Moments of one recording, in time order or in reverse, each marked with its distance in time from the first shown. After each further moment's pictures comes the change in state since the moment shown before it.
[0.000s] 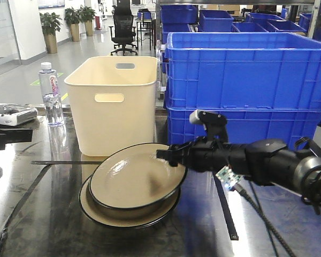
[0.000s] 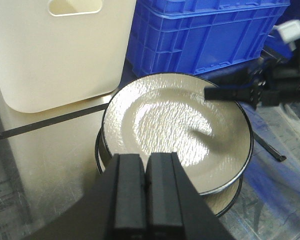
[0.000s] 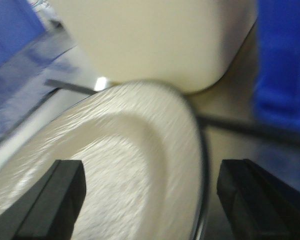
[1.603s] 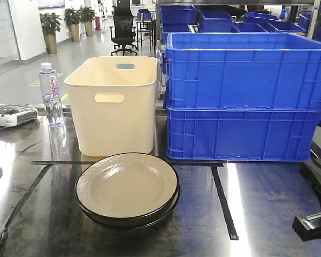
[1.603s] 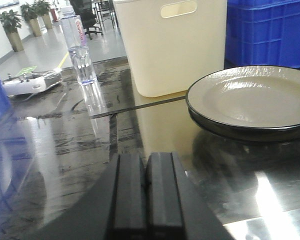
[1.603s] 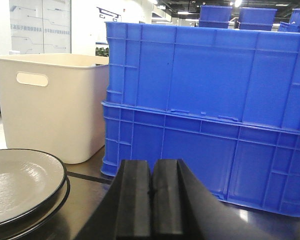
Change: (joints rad) left arm 0.001 -0.907 0.832 0.110 -0.524 0.081; right arm -0.086 -1.055 1.042 -1.462 -0.765 1.209
